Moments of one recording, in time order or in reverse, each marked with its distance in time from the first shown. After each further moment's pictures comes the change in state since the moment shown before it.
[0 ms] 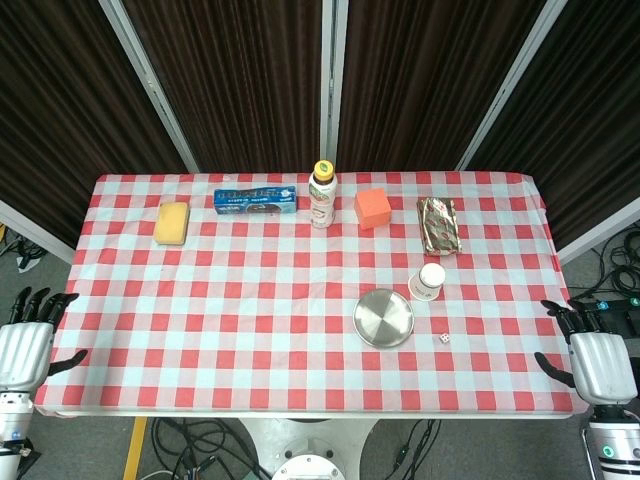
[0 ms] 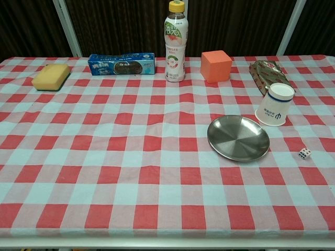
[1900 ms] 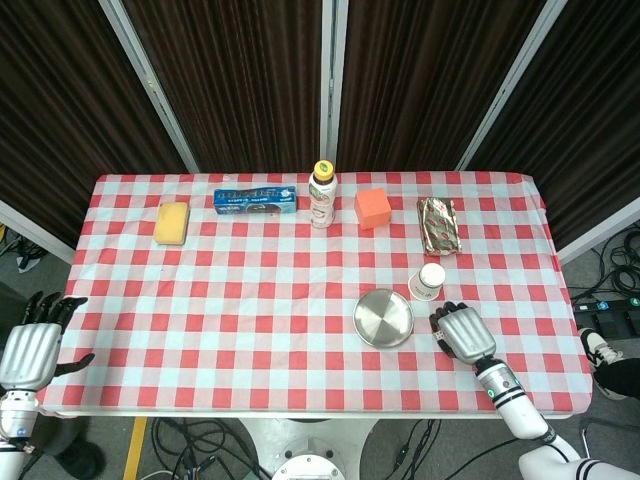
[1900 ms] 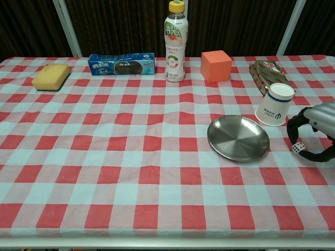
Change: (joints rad) left arm -0.018 -0.004 0.014 0.016 -0.017 -0.068 -0.057; right arm 0.342 -0.405 -0.041 0.383 -0.014 -0.416 -0.102
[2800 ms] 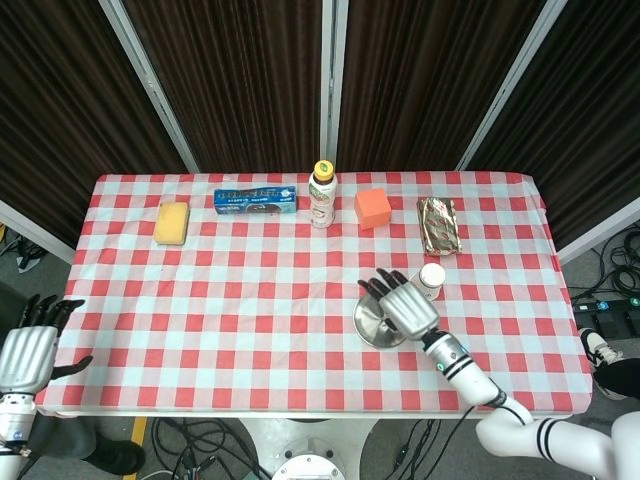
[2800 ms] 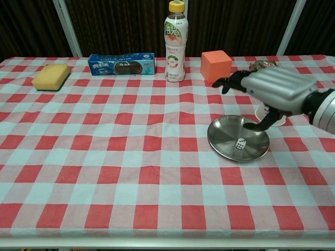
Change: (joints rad) left arm 0.011 -0.004 0.005 0.017 0.009 0.010 -0.040; right arm 0.197 -0.031 0.102 -0.129 0.043 -0.090 -0.134
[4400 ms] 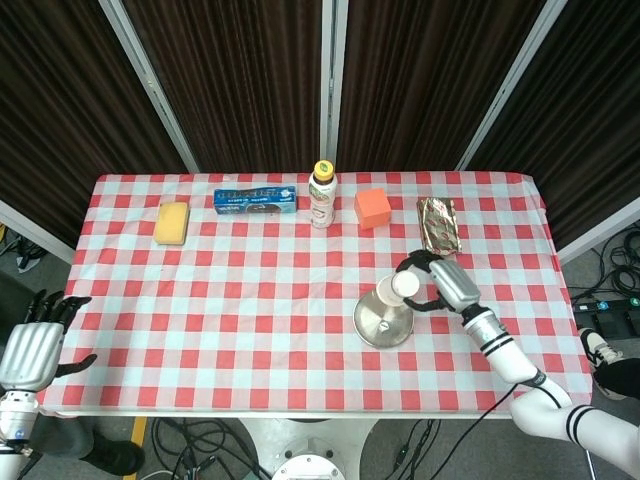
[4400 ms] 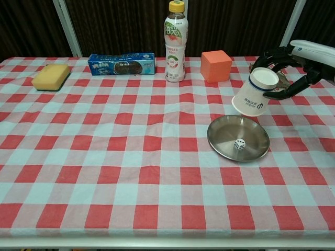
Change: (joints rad) left arm -0.015 0.062 0.002 -0.112 0.004 -0.014 0.071; right arm 0.009 0.089 0.000 0.150 -0.064 -0.002 0.931
